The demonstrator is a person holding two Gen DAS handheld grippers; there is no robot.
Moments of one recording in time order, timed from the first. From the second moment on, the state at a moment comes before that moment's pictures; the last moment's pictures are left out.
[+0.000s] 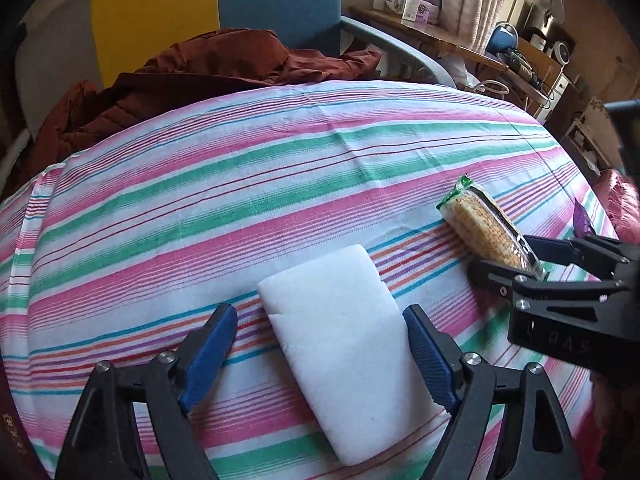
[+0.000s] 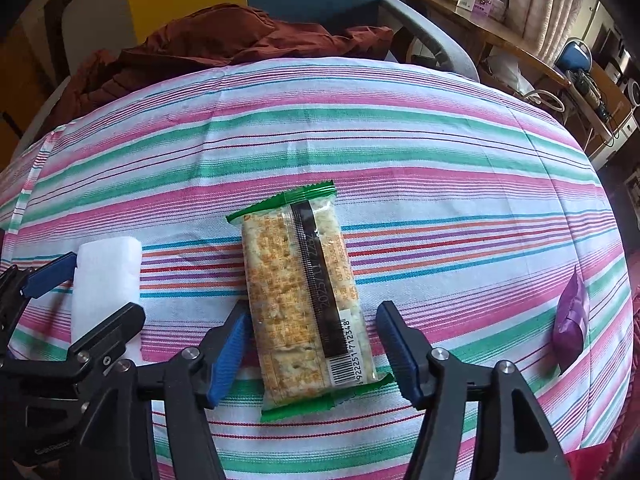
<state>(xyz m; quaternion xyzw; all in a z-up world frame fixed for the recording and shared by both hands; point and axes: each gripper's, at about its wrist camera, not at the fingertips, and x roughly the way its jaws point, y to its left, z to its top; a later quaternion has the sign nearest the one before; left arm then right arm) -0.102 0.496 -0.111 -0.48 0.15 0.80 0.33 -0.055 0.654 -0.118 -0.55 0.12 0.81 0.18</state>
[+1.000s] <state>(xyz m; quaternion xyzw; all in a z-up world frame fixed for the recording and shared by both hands) -0.085 0.464 -0.111 -0.47 0.15 0.80 0.35 -0.049 0.648 -0.119 -0.55 0.11 0.81 0.18</state>
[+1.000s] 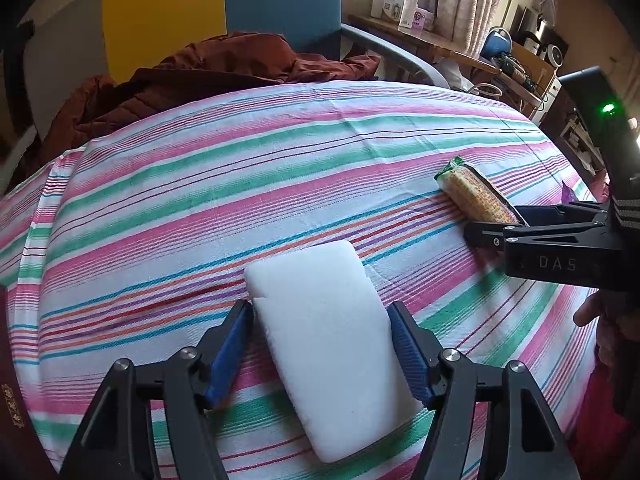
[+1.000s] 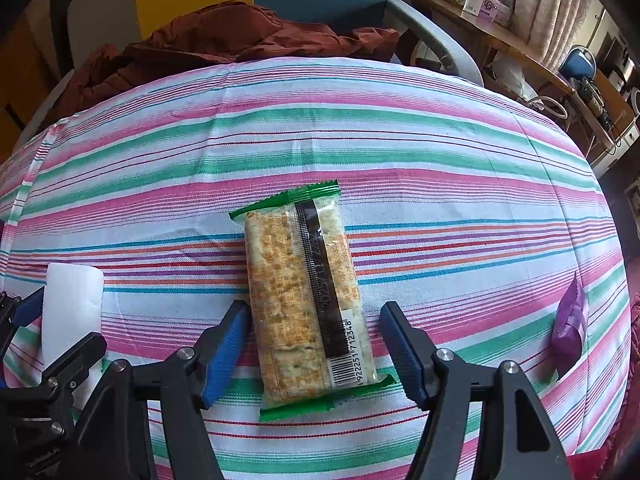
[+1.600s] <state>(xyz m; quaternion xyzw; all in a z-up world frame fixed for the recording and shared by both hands) -0.083 0.457 -0.109 -0.46 0.14 0.80 0.35 -0.050 0.644 -0.119 -0.55 0.10 0.81 0.18</state>
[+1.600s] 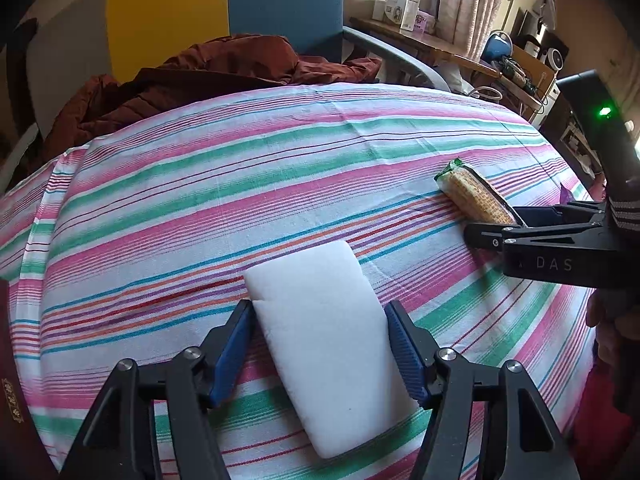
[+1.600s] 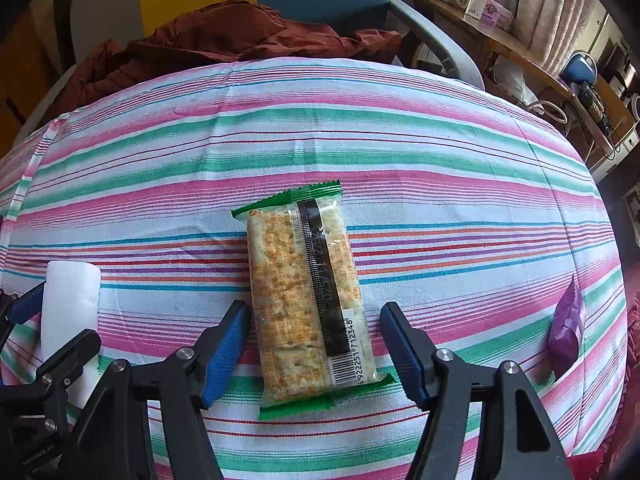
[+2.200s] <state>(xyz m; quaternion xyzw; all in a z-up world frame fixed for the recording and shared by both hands) -0.051 0.376 -0.102 -0.48 0.13 0.80 0.35 -0.057 0.573 -0.116 -0.55 0.04 0.83 0.03</state>
